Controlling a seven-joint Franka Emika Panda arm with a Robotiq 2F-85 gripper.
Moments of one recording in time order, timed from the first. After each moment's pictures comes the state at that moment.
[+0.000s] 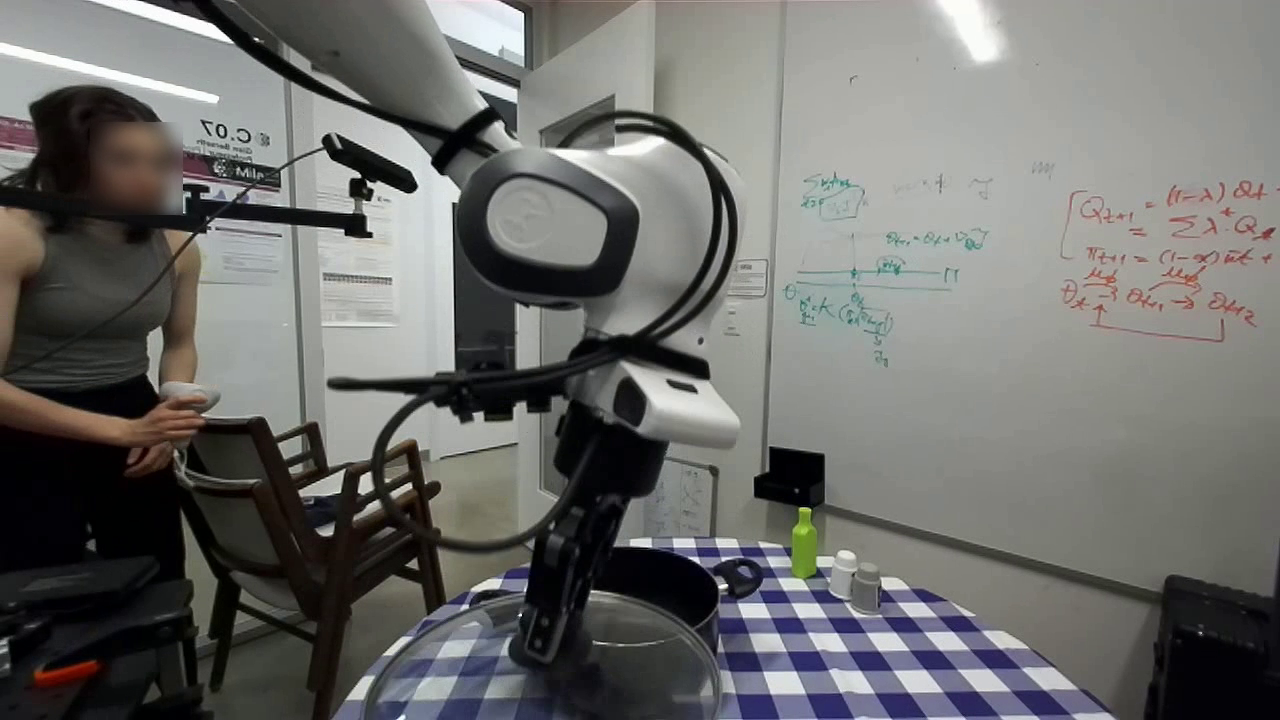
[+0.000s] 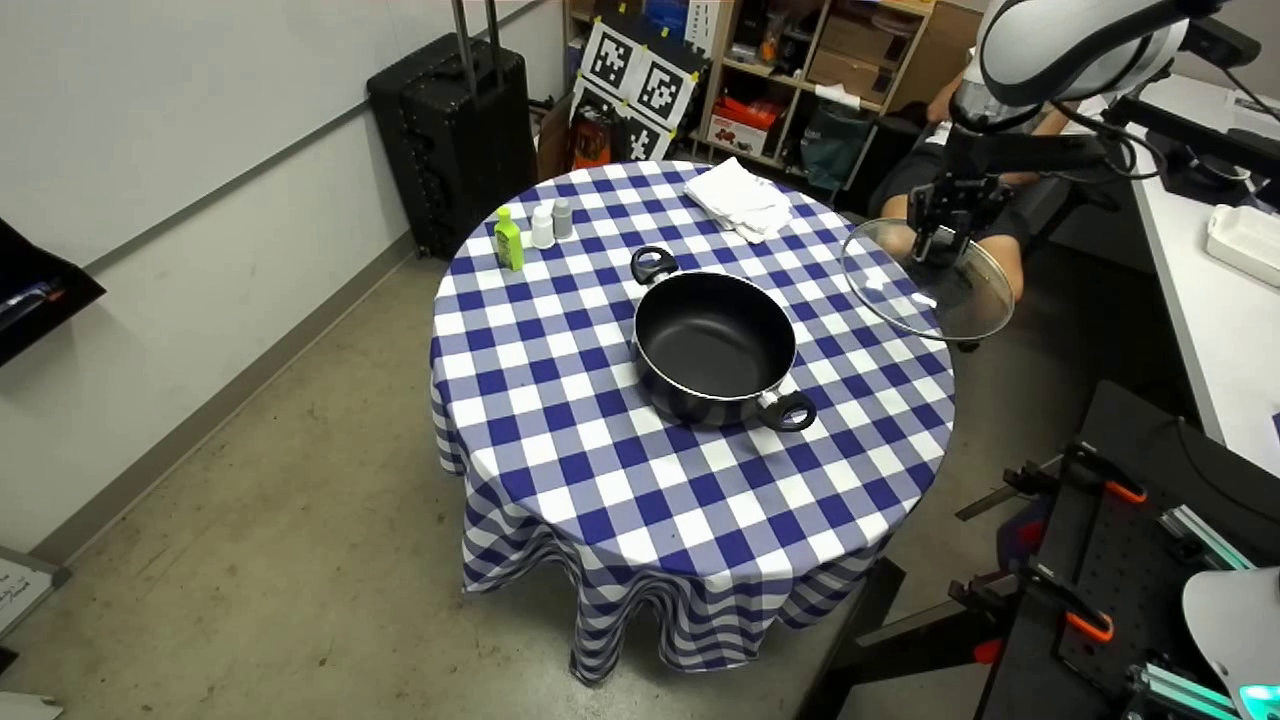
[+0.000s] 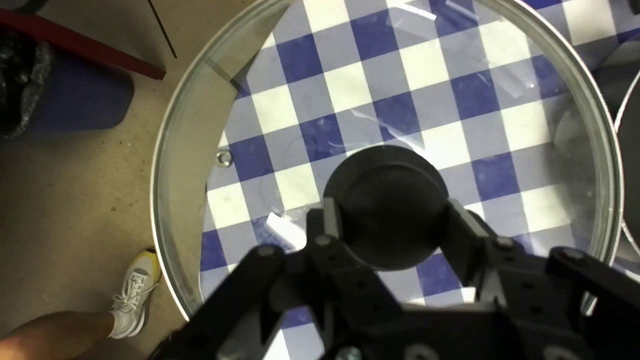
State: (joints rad) arm -0.19 0.39 -0.24 -2.02 0.09 2.14 0.30
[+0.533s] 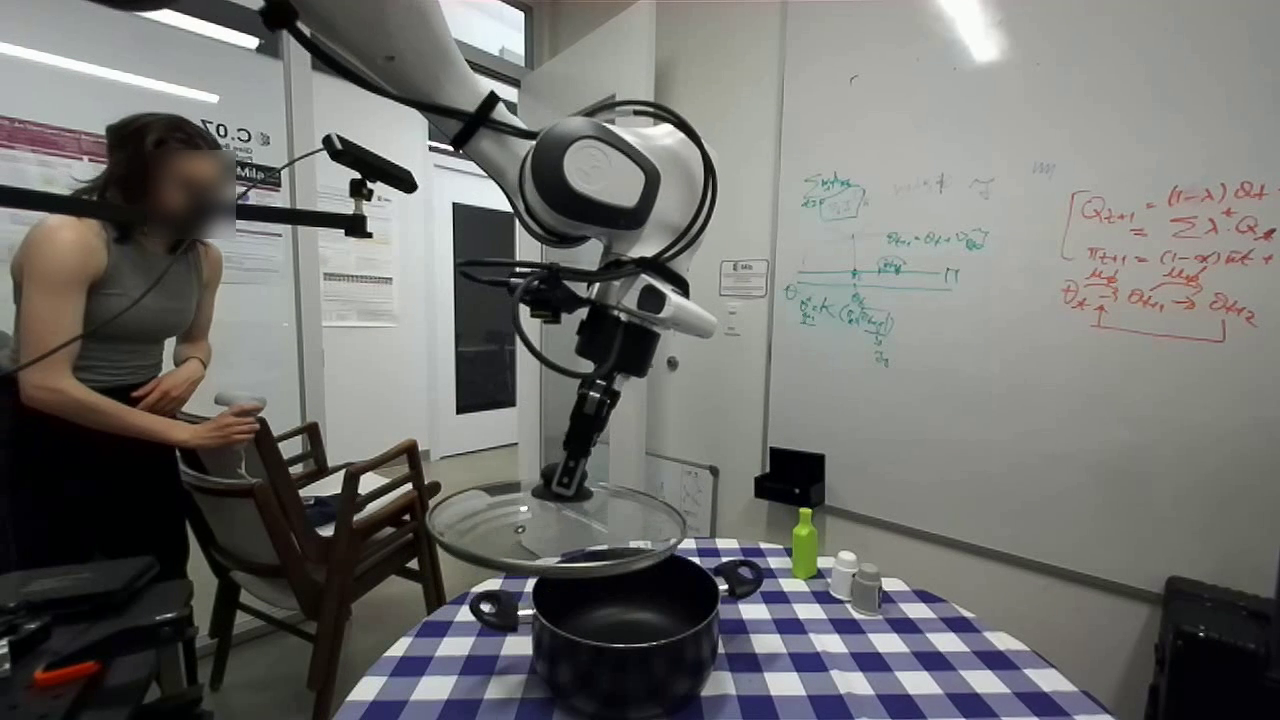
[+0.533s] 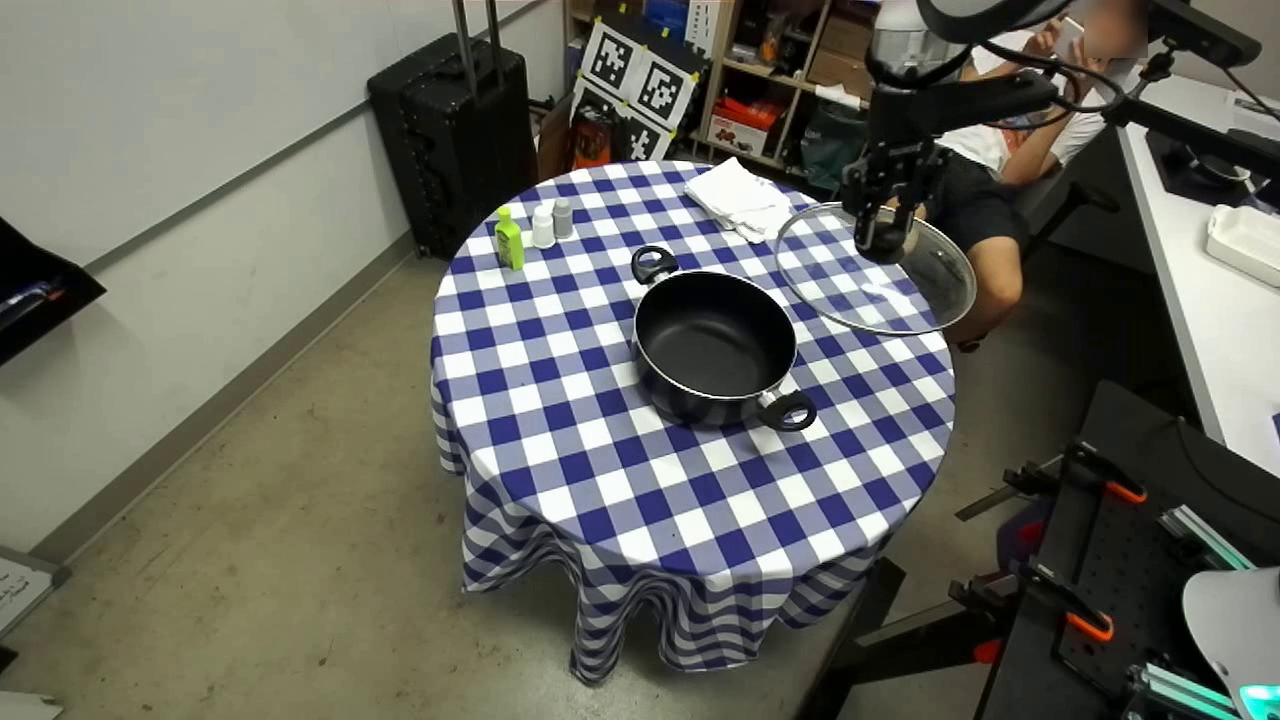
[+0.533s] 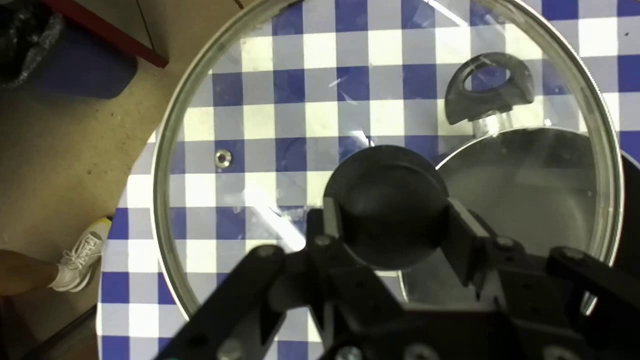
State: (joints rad) arm -0.04 0.40 -0.12 -1.81 0.04 1.88 0.35
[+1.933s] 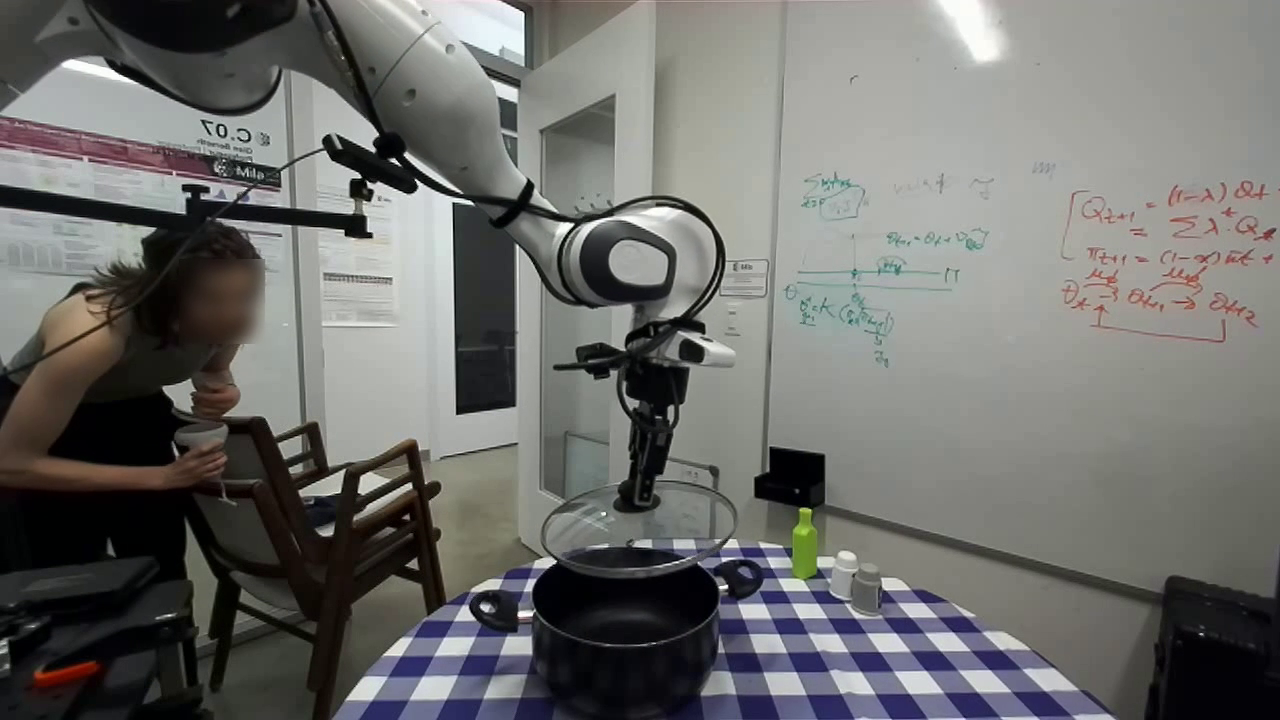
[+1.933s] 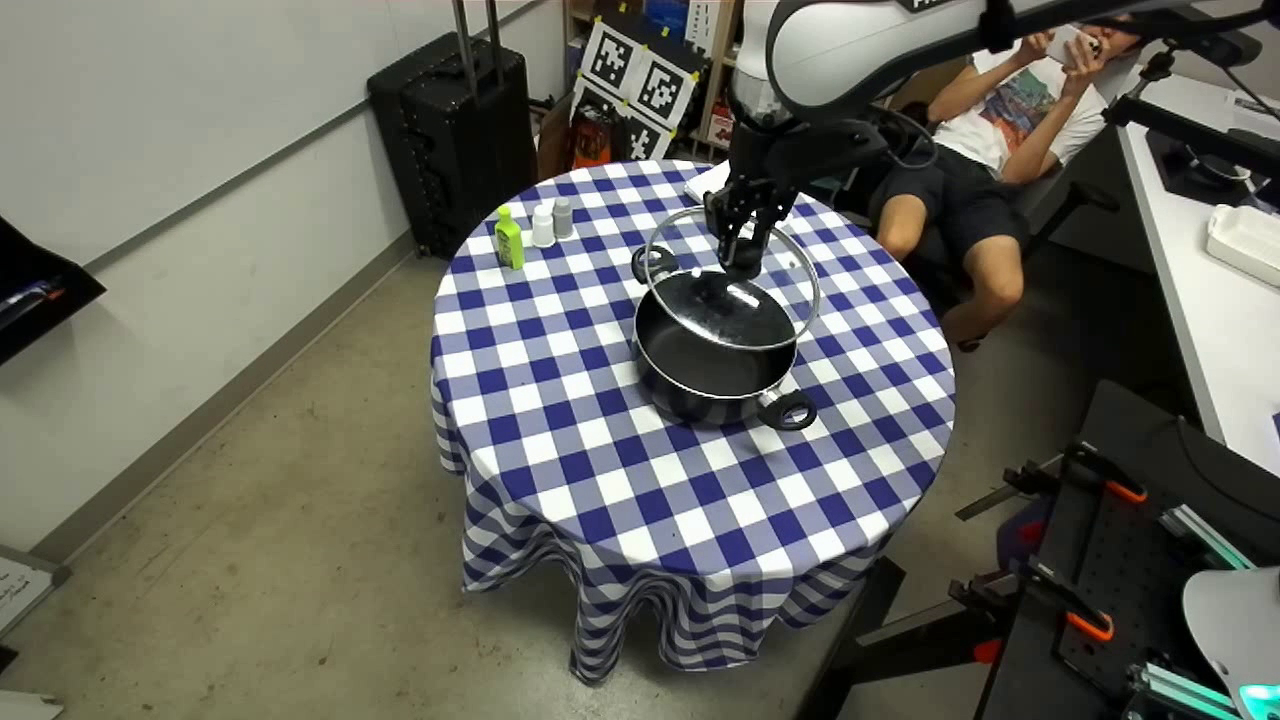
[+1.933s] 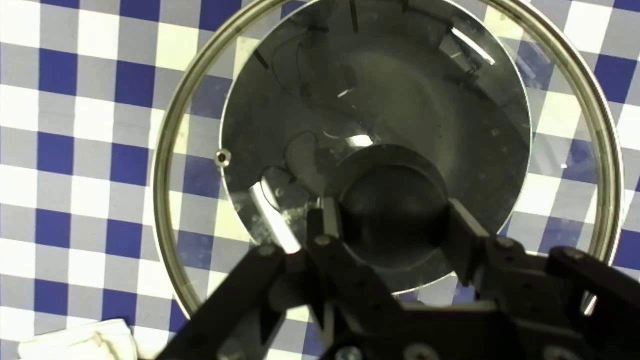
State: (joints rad) arm 0.01 0.68 -0.03 -1.52 0.04 2.09 0.31
